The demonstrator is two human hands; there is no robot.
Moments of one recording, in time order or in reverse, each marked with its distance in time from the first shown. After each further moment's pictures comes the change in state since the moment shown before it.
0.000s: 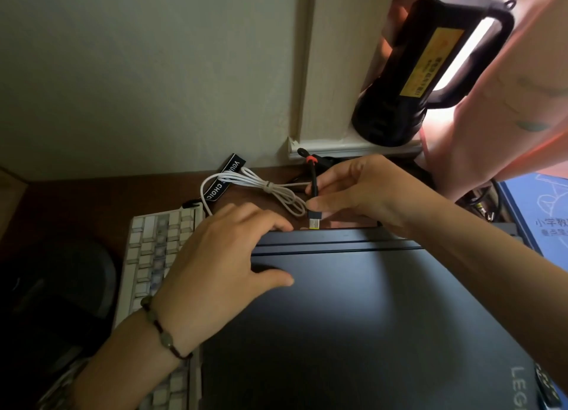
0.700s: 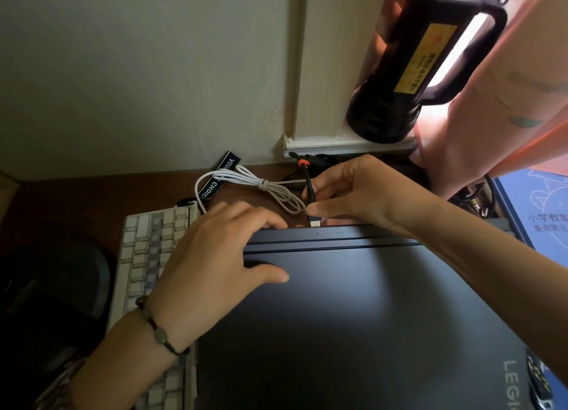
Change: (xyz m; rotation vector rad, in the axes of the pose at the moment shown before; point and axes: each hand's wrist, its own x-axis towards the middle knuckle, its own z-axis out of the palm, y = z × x) left_hand 0.001 -0.002 0.003 -0.043 0.017 -0.042; right_hand 0.011 0.015 -0.007 -0.147 -0.054 -0.144
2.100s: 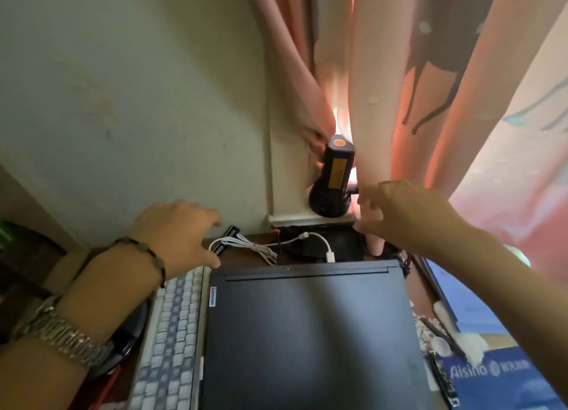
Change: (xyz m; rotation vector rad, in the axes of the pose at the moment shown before) left_hand -0.047 0.085 -0.132 0.665 -0.017 -0.107; right_hand -0.161 -0.071 -0.083 -1.112 0.554 -0.244
